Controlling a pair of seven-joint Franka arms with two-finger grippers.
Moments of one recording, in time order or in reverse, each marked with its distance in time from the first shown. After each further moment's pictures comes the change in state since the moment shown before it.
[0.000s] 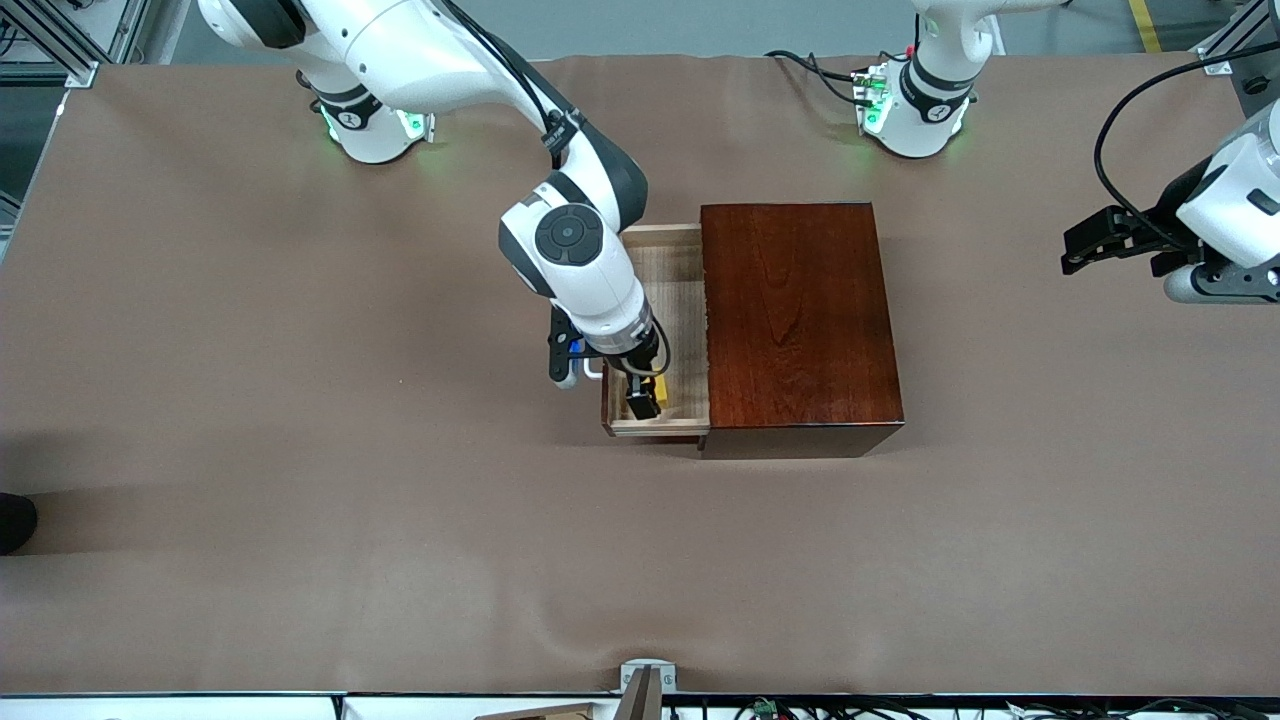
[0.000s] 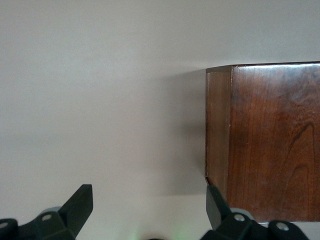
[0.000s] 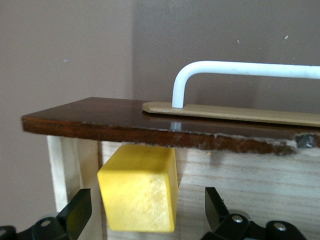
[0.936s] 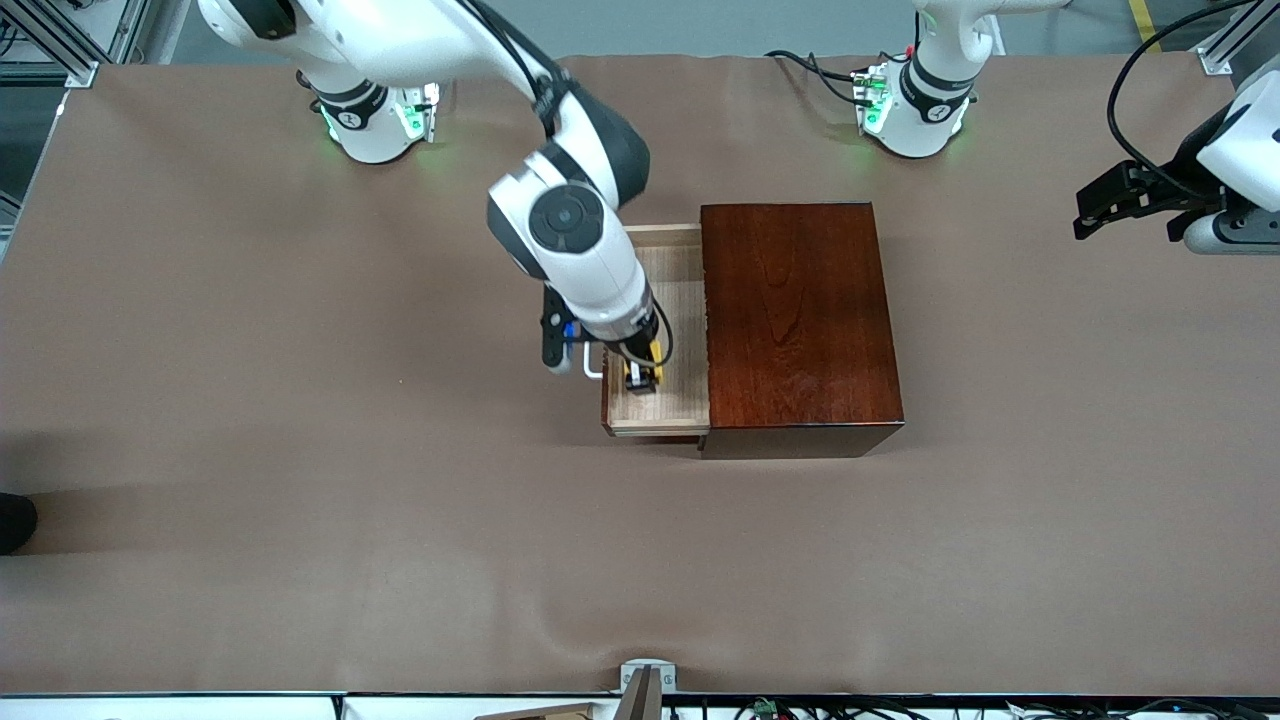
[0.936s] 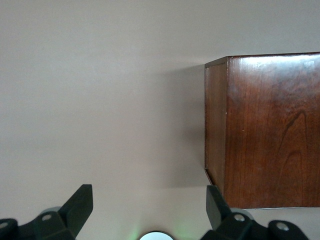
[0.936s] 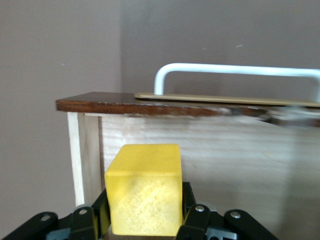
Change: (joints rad) left arm -0.049 -0.069 0.049 -0.012 0.000 -0.042 0.001; right arm -0.010 -0.077 0.000 0.139 0.064 -0.322 -0.002
